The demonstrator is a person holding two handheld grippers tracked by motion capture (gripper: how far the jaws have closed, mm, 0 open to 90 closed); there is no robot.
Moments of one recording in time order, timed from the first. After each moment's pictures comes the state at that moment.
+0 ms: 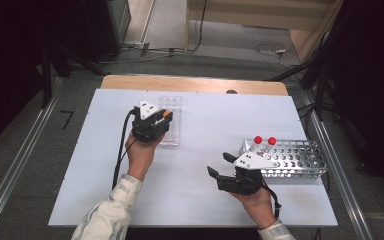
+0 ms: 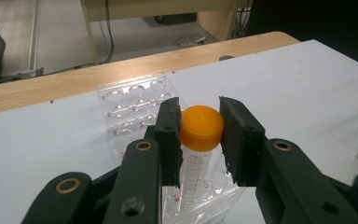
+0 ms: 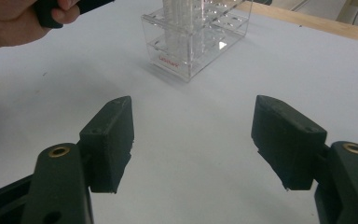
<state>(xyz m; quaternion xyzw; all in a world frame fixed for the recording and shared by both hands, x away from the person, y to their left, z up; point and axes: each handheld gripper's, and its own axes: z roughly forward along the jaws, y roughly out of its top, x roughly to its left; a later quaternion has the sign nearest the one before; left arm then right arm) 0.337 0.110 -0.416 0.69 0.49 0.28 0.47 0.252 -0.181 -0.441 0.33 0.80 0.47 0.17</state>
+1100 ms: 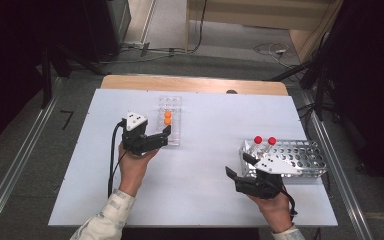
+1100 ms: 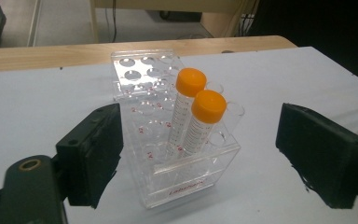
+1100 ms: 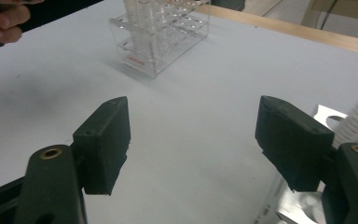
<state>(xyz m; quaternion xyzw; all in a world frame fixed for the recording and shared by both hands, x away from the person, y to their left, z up) 0.305 0.130 -0.424 0.65 0.53 0.25 0.48 0.242 -0.227 -0.433 0.37 0.78 0.47 0.21</state>
